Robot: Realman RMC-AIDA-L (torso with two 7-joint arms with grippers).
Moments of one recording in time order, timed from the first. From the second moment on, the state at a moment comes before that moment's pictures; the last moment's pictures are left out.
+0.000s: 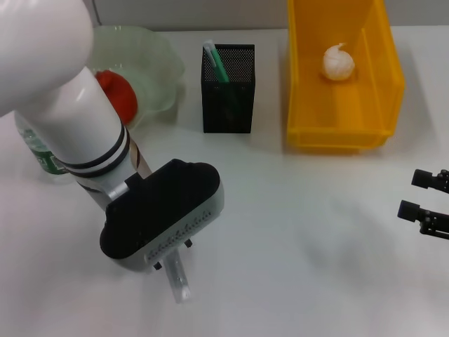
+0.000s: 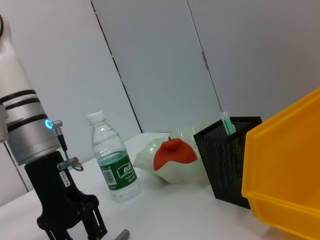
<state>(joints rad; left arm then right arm) -0.68 -2.08 1.77 1.29 2.54 1.61 -1.19 0.31 1.99 -0.30 -0.53 -2.14 -1.79 1.17</state>
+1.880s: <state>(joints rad) -0.71 -2.08 1.86 1.27 2.53 1.56 -1.20 0.32 2.00 -0.31 -0.54 -2.14 -1.79 1.16</state>
